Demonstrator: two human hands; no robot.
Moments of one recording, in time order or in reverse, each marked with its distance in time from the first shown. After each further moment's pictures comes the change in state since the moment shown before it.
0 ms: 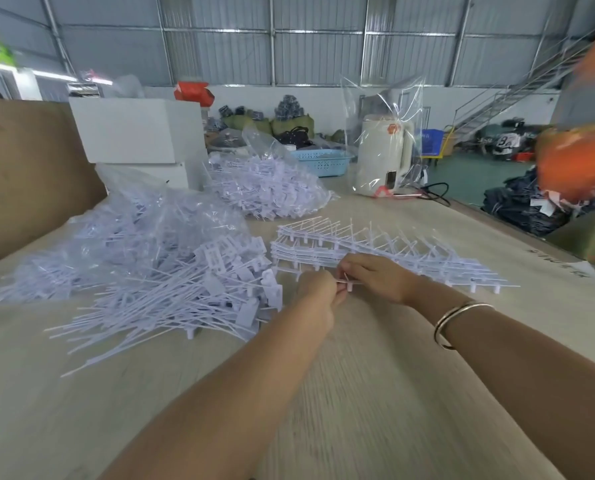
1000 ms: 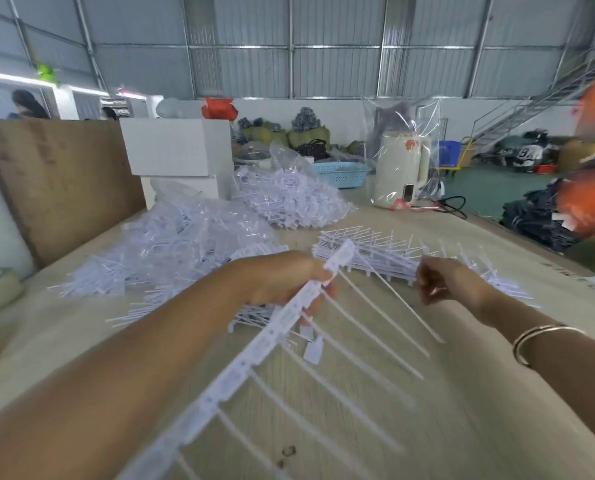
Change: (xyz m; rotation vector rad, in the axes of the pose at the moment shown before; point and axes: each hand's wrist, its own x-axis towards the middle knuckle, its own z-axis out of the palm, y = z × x) left_hand -0.063 0.097 -0.075 1.046 -0.585 0.057; right_hand -0.052 0.011 -0.033 0.646 0.281 0.247
